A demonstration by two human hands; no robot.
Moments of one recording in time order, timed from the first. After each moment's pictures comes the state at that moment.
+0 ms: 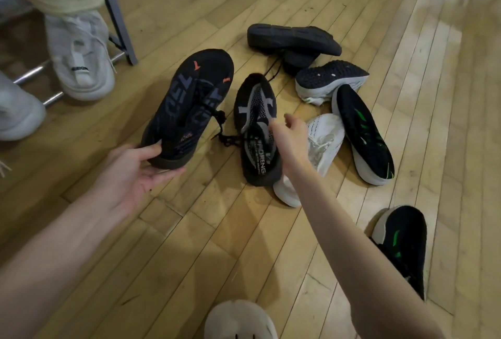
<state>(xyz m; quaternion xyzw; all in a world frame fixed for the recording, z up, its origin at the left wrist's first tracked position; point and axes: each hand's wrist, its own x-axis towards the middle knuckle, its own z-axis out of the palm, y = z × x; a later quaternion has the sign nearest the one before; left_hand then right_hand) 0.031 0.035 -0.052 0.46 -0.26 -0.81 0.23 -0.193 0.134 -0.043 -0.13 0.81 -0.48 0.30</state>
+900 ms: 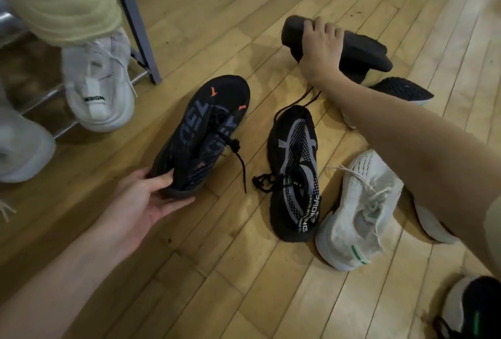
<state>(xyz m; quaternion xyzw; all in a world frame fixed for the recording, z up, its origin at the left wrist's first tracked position) 0.028 -0.023 -0.093 0.49 -0.26 -0.80 0.23 -0.356 -0.087 -0.080 -0.49 0.85 0.00 -0.18</state>
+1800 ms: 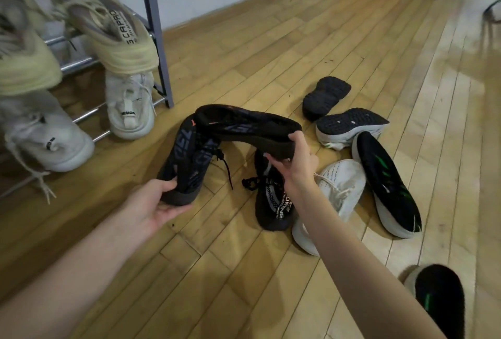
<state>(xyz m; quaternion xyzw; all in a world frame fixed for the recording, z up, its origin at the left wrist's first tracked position) 0.029 0.011 -0.060 0.56 -0.18 -0.77 0.24 -0.186 0.088 -0.017 0.08 0.58 -0.72 0.37</state>
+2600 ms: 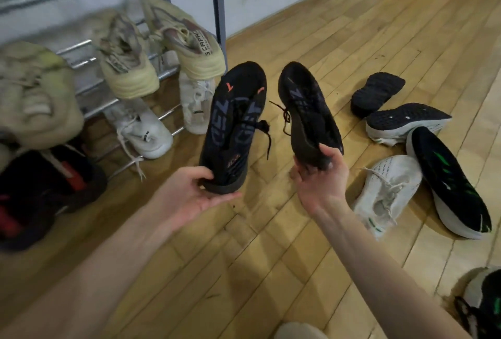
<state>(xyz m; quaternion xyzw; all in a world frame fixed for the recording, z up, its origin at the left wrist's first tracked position) 0.094 0.040 0.018 0.40 -0.18 -0.87 0.24 -0.107 0.119 -0.007 0.08 0.41 -0.77 0.49</state>
